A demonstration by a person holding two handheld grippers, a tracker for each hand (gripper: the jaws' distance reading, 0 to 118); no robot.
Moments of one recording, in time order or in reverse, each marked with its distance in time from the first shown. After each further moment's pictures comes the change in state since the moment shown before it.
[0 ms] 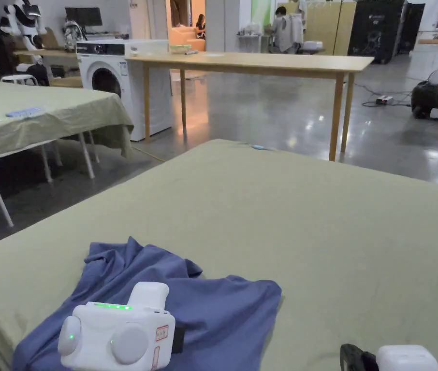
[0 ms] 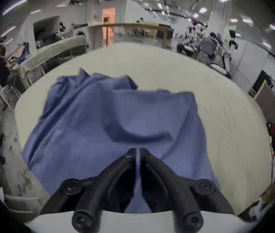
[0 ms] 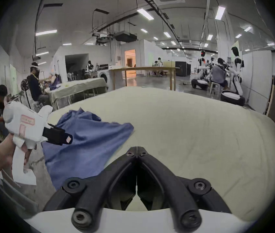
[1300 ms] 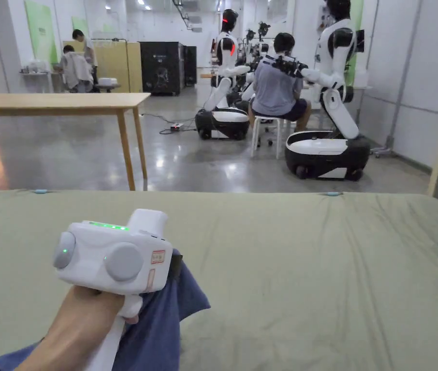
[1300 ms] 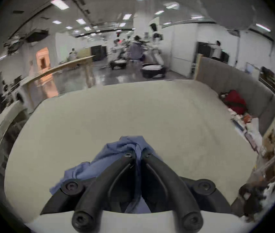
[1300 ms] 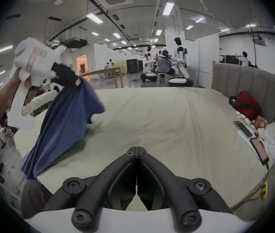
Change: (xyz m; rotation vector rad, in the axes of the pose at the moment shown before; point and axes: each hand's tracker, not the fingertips) left arm 0.383 0.080 0.098 0.230 -0.427 -0.518; right arm 0.165 -0.081 0.212 0.004 -0.433 -0.252
